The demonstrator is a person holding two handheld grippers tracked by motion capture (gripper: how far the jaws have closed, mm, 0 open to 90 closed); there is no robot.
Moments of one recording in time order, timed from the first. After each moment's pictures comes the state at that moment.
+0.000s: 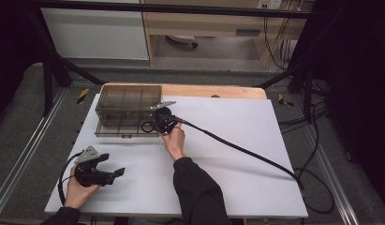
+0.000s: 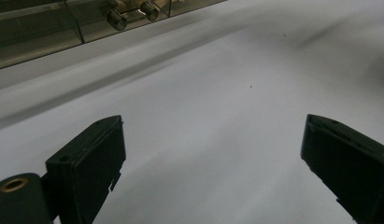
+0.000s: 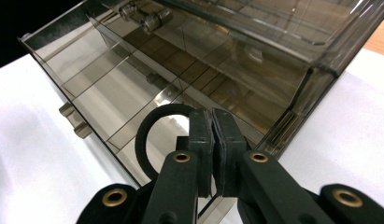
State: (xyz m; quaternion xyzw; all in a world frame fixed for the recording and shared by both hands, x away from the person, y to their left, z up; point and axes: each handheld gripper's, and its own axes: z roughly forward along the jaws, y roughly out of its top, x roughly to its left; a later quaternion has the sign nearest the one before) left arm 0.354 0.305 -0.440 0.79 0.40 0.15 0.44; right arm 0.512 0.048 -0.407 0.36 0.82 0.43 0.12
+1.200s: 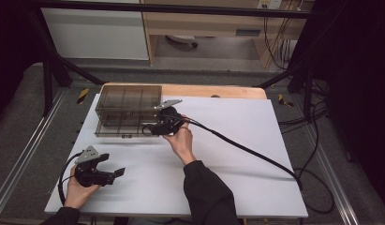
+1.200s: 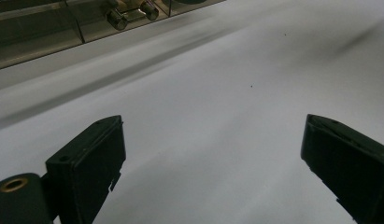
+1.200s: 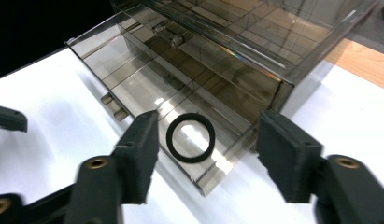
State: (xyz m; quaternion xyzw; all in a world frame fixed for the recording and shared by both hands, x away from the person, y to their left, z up) left arm 0.354 0.305 -0.440 0.79 0.40 0.15 0.44; right arm 0.483 0.025 -0.369 0.33 0.83 0.43 0.14
